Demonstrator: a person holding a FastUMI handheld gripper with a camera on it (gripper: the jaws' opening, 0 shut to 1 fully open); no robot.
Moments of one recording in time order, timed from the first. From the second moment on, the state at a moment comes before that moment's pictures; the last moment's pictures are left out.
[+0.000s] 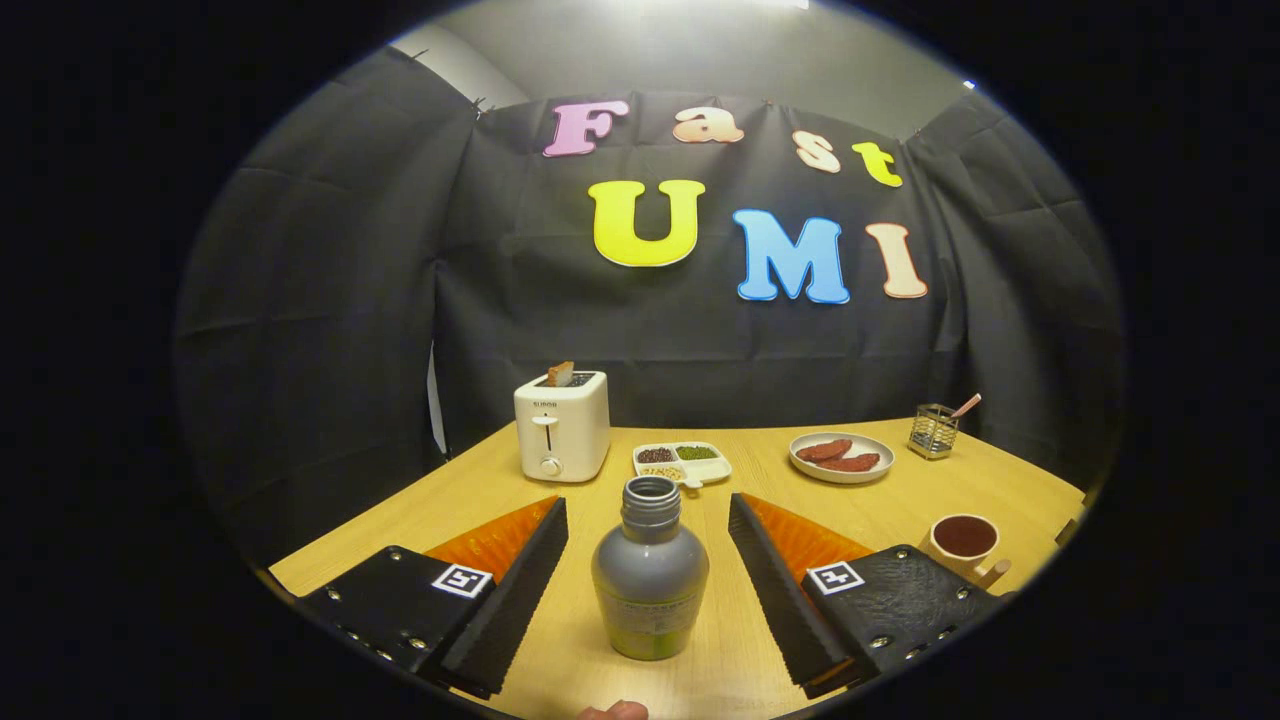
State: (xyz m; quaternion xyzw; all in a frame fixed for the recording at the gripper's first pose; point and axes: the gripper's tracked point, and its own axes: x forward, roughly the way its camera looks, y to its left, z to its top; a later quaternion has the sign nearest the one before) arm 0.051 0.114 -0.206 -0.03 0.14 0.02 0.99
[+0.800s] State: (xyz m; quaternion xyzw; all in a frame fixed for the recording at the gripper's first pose) arm 0.048 0.116 -0.291 -0.03 0.23 0.00 0.97
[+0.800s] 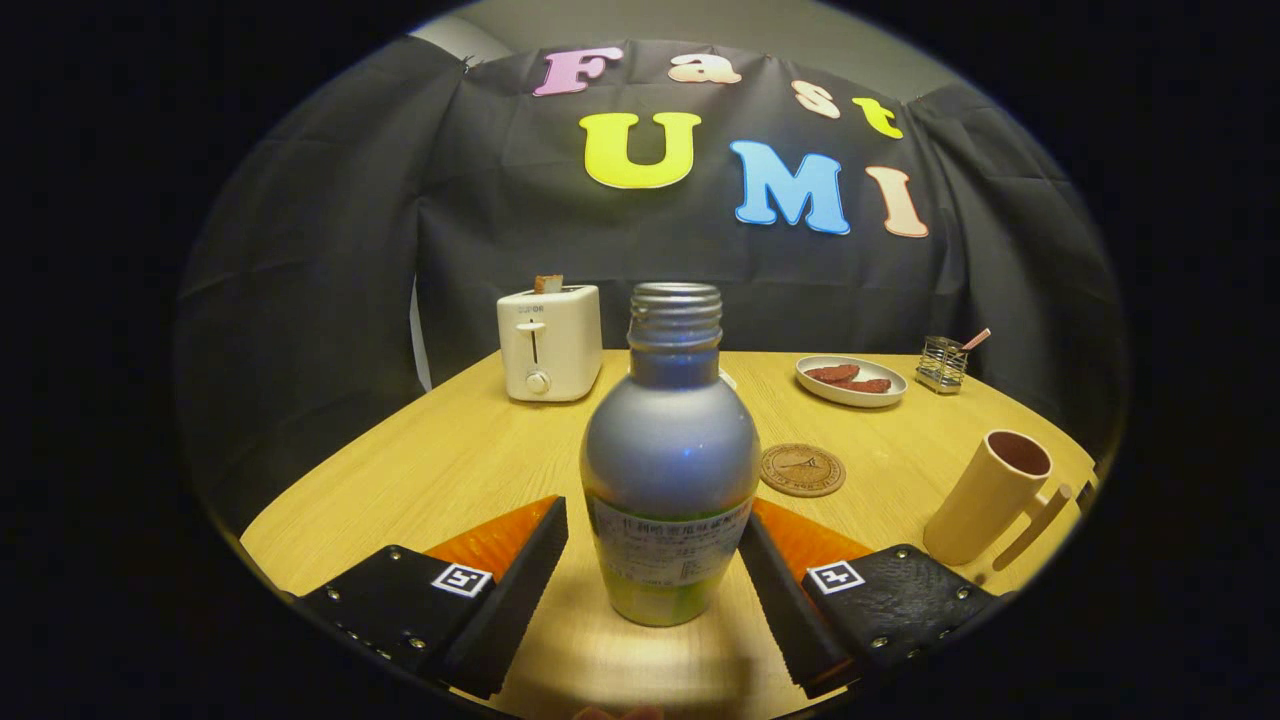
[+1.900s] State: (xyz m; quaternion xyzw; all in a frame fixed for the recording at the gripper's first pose) arm 0.050 0.107 -0.273 0.04 0.27 0.00 0.96
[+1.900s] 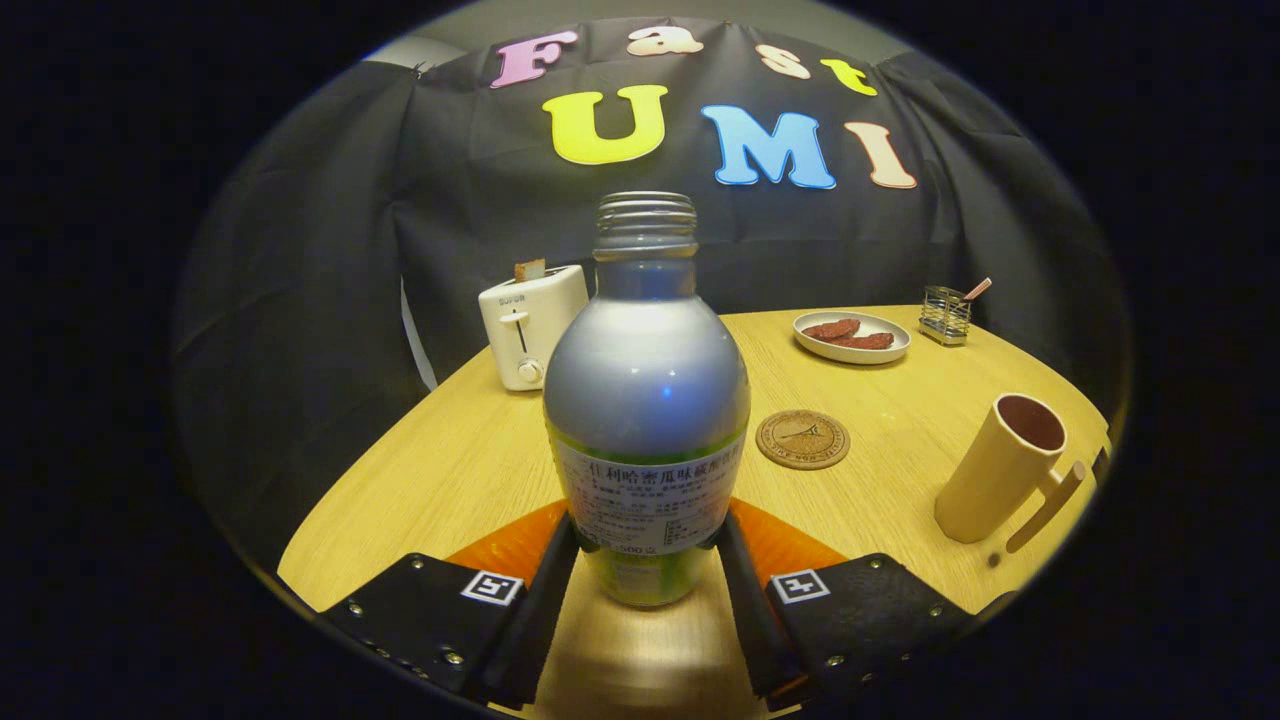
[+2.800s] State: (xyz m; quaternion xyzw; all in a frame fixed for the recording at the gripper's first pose) arm 0.049 0.062 -0.219 0.27 0.25 -0.01 0.93
